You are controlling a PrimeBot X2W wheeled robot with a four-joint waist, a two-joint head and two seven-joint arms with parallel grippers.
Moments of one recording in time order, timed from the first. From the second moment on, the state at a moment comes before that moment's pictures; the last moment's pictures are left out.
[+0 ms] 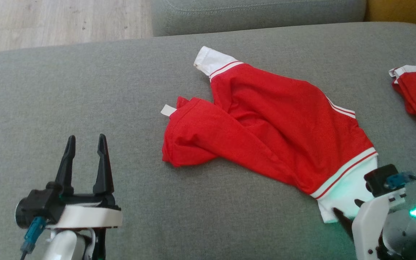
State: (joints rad) left arm -0.09 0.24 -0.26 0.12 -0.43 0.05 -0.25; right arm 0.14 -0.32 0.11 -0.27 0.25 0.12 1.00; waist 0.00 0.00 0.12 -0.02
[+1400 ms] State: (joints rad) left arm -0.25 0.15 -0.43 0.17 -0.40 -0.02 -0.24; right arm -0.88 -0.27 0.05 0.89 0.10 0.12 0.54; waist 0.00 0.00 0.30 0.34
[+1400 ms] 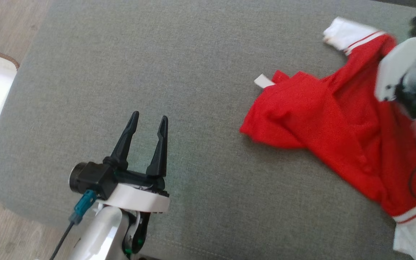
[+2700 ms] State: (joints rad) left arm -0.06 0.24 -0.29 0.19 -0.42 0.03 -0.25; right arm -0.11 -0.16 0.05 0.21 0.24 0.12 -0.05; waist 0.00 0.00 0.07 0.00
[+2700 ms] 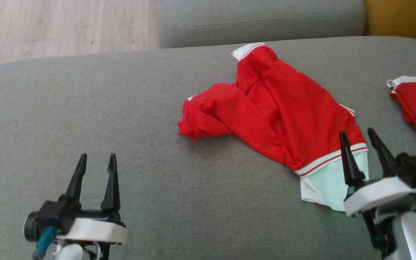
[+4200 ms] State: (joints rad) left arm -0.99 0.08 -0.54 0.90 -0.42 0.10 0.41; right arm -0.16 -0.11 0.19 0.01 0.26 0.12 0.03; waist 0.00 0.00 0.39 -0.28
